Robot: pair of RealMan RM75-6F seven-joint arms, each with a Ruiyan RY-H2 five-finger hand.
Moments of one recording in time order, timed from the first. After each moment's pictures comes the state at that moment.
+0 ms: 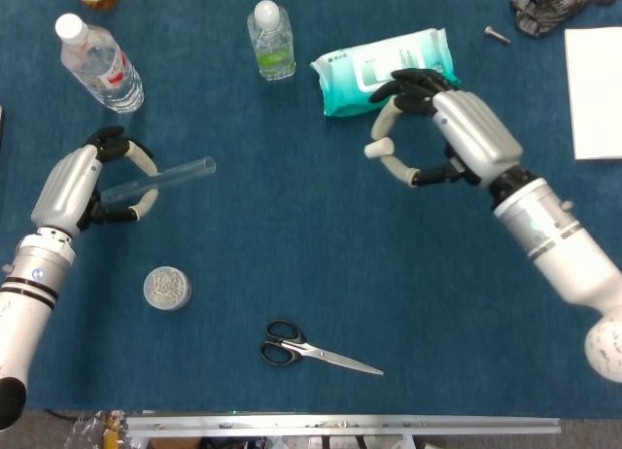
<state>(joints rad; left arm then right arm) -0.40 -1.26 -0.16 -1.71 1.17 0.98 -0.28 0.72 -1.37 0.29 -1.88 -1.08 0.95 0.06</state>
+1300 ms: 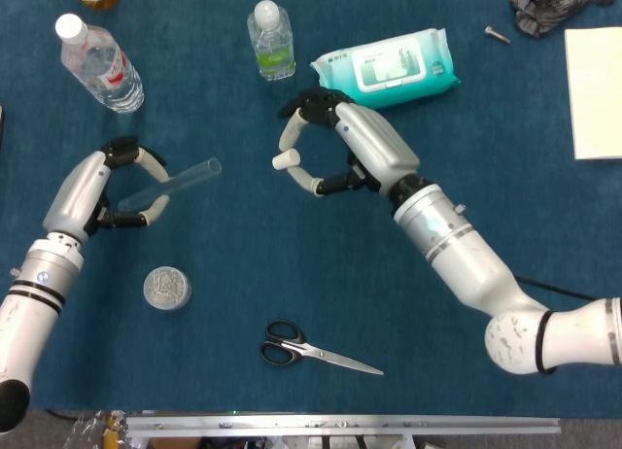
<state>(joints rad) -0.40 -1.27 -0.15 -1.71 1.18 0.95 -0.39 0.91 -1.65 0.38 -1.82 -0.76 0.99 -0.10</state>
